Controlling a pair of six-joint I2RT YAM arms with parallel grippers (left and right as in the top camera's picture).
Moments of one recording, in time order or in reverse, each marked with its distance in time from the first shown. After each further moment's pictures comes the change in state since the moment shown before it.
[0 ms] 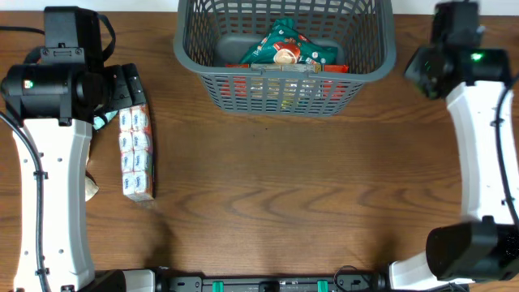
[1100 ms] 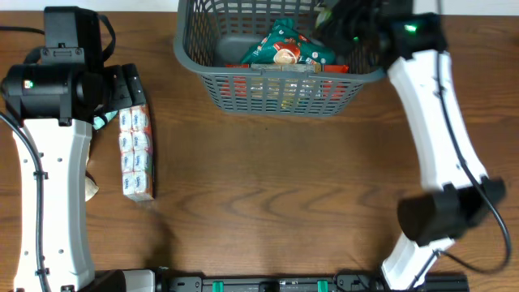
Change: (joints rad) left arm 0.000 0.000 0.000 0.000 0.000 0.000; right arm 0.270 0.247 0.250 0.159 -0.481 -1.033
